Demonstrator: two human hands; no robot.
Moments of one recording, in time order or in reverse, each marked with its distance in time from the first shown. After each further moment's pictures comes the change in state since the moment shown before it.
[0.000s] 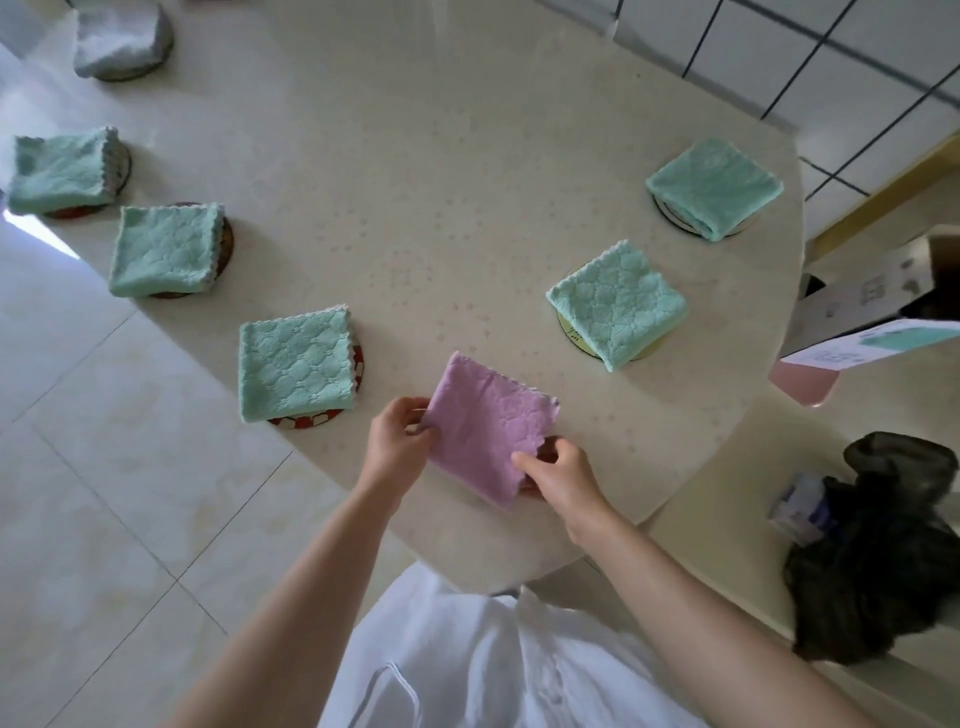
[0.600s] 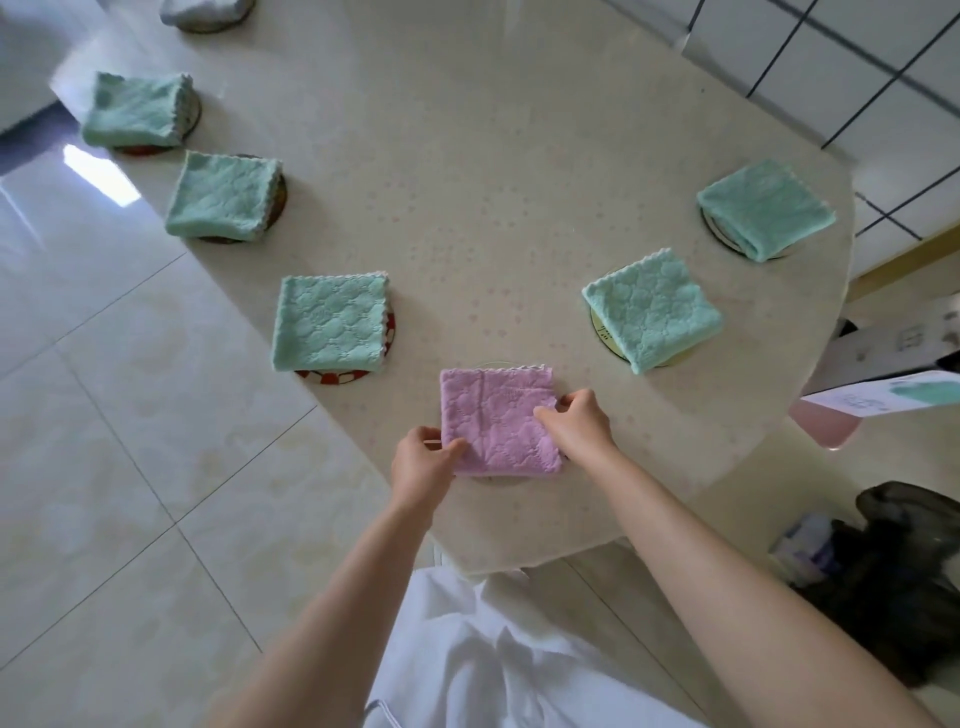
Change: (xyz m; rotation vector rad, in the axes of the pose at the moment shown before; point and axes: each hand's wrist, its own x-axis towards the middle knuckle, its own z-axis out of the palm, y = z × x) left_hand -0.037 -0.040 0.021 -0.110 0.142 -0.304; right_hand 0.030 -0.041 -0.002 -0.524 0.064 -0.053
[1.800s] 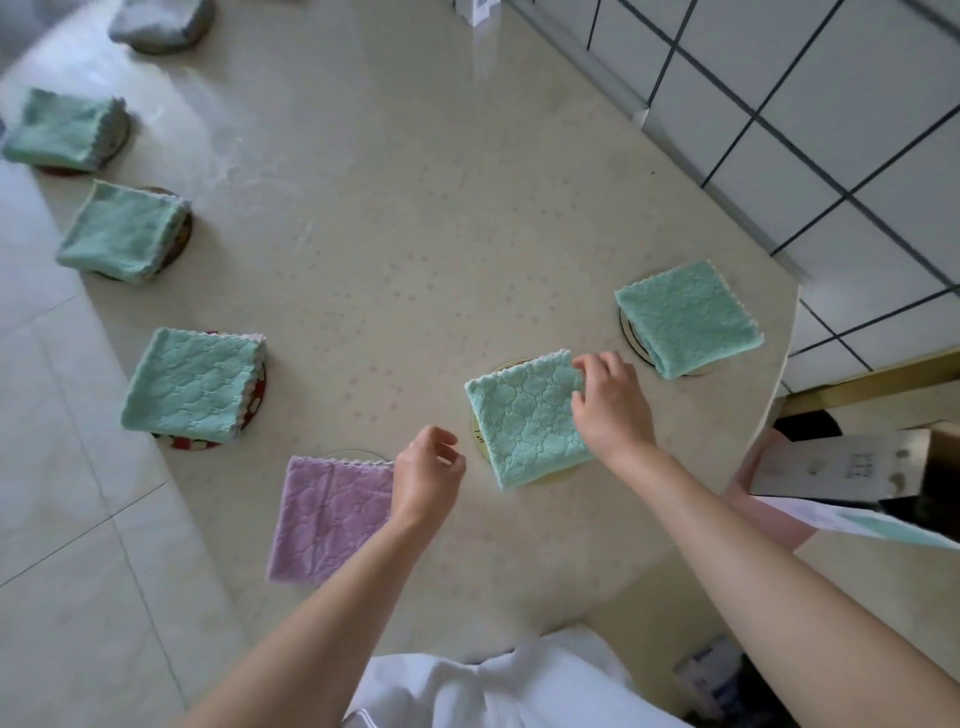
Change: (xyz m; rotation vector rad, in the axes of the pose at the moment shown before) left_hand 0.005 0.125 0.182 0.266 0.128 0.200; right_hand 0.167 -0.018 -0.201 -0.565 0.225 -0.676
